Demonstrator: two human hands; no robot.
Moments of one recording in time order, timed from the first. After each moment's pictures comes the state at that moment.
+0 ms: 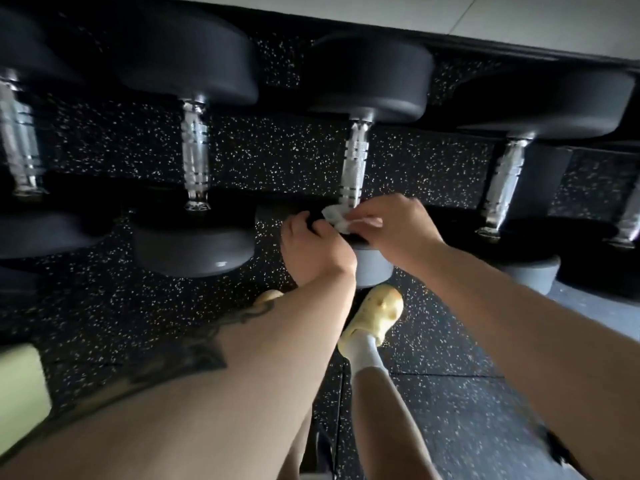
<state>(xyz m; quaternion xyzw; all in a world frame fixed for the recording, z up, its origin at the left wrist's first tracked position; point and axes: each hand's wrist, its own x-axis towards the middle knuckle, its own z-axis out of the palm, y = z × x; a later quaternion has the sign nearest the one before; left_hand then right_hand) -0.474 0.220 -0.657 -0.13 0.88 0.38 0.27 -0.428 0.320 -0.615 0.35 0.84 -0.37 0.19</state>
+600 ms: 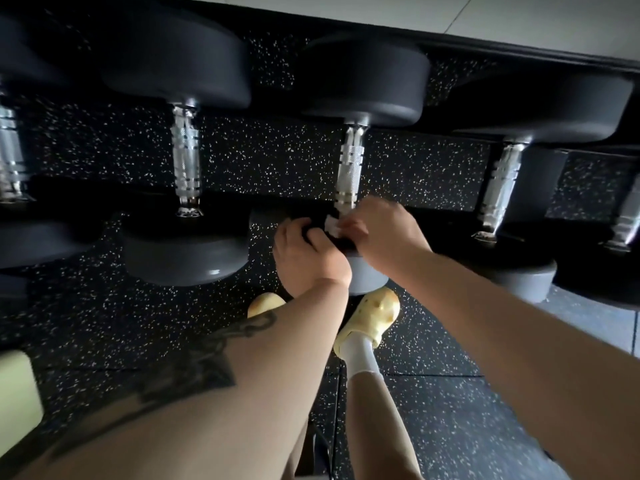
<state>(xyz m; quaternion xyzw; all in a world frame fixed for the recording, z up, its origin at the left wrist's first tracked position) -0.469 0.216 -0.664 -0.11 0.88 0.40 0.22 -0.444 0.311 -0.617 0.35 0.86 -0.30 0.24</state>
